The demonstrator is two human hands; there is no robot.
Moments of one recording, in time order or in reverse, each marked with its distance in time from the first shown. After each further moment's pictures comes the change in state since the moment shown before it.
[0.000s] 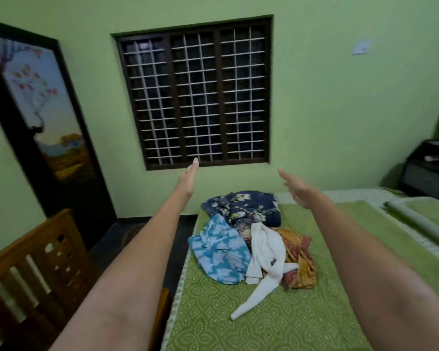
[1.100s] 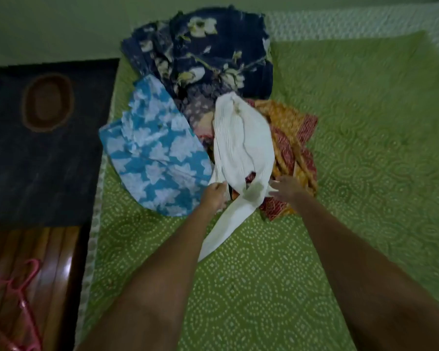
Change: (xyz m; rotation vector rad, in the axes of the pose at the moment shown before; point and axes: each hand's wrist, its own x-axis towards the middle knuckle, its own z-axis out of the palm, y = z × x) left_hand 0.277 -0.515 0.326 0.061 -0.215 -0.986; right_hand 0.390 0.475 0.013 -0.078 -0.009 0.843
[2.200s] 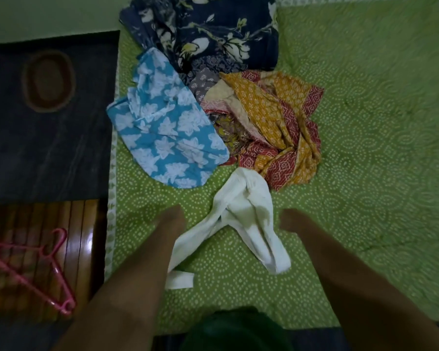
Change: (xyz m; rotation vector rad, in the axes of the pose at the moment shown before) left_hand -0.043 -0.115 -0.118 1.208 0.044 -0.226; right_hand -0.049 0.124 0.033 -1.234 -0.345 0.055
